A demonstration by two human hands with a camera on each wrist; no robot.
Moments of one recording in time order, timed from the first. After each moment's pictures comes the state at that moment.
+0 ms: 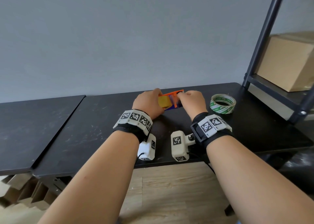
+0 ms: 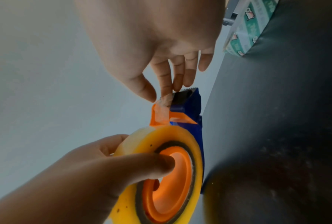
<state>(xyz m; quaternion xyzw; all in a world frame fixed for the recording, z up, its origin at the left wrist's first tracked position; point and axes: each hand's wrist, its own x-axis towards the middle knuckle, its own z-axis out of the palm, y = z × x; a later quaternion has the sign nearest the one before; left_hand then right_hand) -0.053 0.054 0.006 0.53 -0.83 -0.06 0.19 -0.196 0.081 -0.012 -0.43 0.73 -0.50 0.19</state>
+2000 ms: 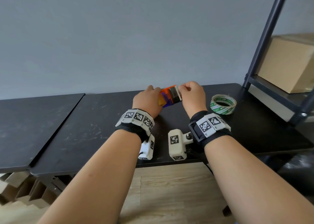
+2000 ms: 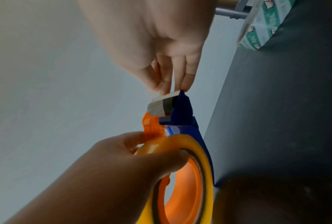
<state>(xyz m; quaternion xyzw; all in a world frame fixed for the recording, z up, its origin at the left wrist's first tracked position) -0.056 0.046 0.000 0.52 -0.83 0.05 0.19 -0.196 0.085 -0.001 -0.47 0.66 -0.57 0.15</state>
